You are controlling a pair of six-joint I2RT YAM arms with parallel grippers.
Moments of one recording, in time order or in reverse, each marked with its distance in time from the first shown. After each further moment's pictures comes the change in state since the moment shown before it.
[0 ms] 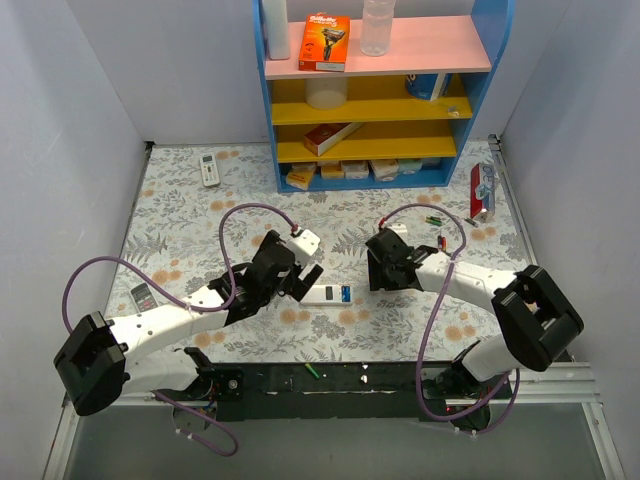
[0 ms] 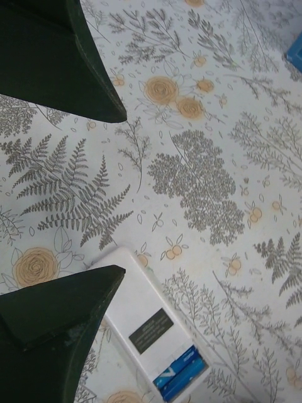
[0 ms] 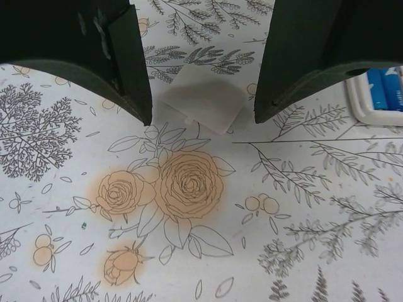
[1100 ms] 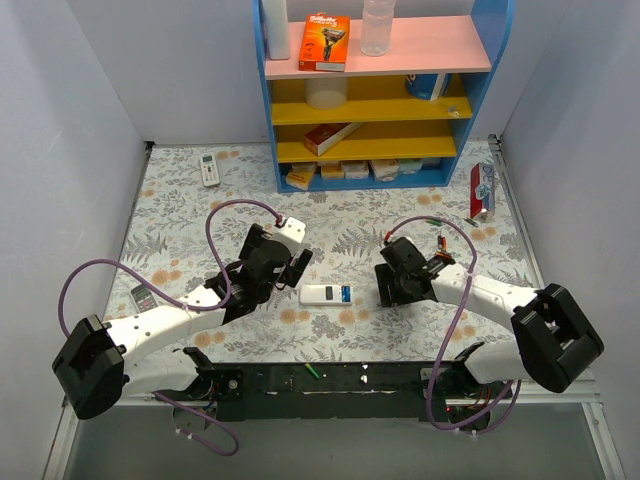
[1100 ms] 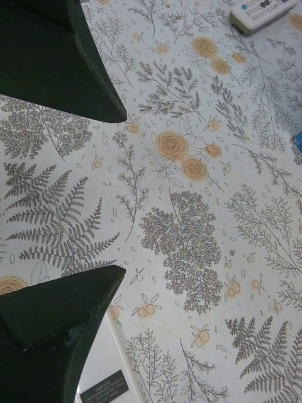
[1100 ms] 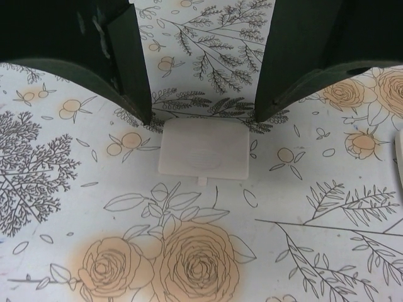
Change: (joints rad) left arm 0.038 -0.015 0.000 0.033 -0.227 -0.060; right arm -0.031 -0.122 -0.118 -0.071 -0.132 -0.114
